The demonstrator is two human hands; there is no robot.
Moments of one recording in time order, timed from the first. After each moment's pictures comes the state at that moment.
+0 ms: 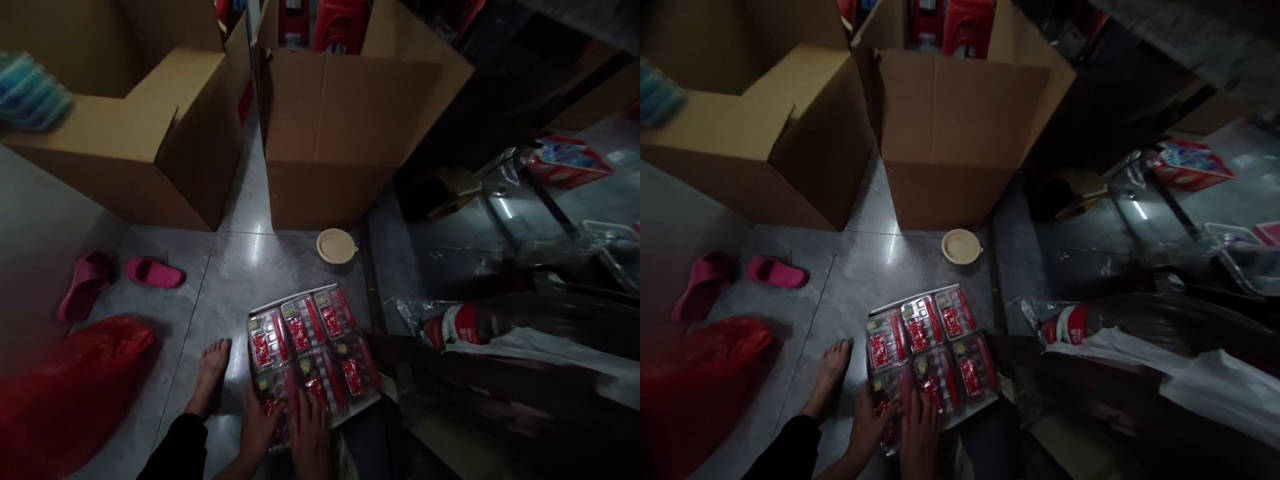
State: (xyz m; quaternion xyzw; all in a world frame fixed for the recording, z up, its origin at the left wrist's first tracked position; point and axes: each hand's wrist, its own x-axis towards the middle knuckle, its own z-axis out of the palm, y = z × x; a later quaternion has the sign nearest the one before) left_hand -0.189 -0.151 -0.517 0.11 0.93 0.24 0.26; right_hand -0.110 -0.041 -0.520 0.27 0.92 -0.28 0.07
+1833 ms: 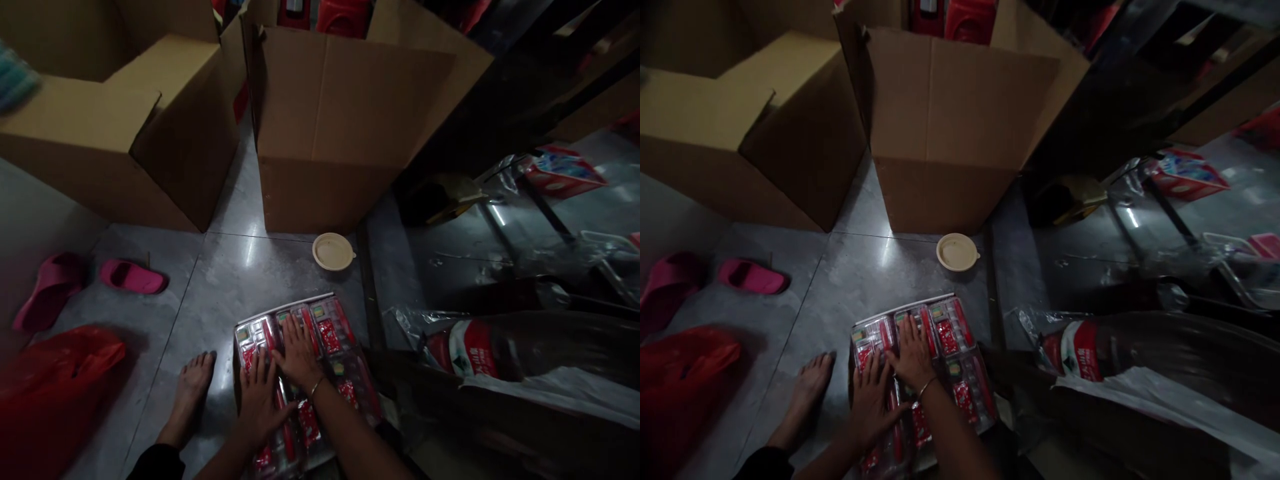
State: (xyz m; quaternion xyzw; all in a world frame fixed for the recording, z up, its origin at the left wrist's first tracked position) left_hand -0.251 -0.104 -0.523 0.27 0.94 0.18 0.13; right_hand -0.280 0.055 -0.519 0.03 0.97 -0.24 0.05
